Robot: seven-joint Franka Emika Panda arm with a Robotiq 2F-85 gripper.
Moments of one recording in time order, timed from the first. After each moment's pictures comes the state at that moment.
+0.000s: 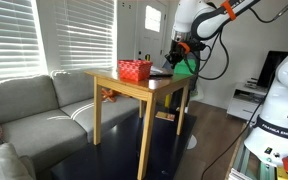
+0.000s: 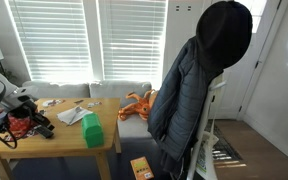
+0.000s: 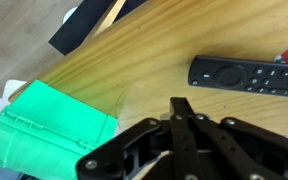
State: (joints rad) arm -0.09 -0.35 0.20 -2.50 -0.50 2.39 0.91
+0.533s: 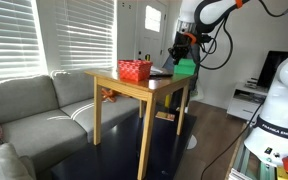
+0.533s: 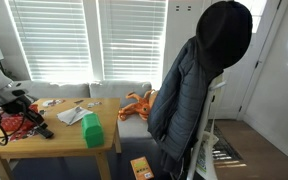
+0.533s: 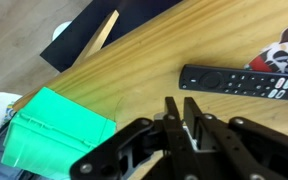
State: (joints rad) arm -0.05 -0.45 0.16 -2.50 -0.31 2.30 0.73
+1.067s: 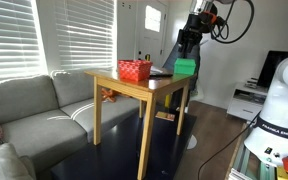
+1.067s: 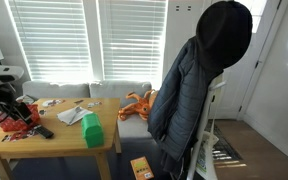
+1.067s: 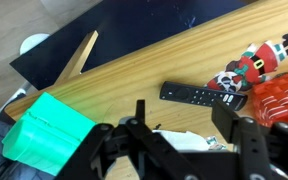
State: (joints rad) arm 0.01 -0.65 0.08 -2.47 -0.06 2.08 0.39
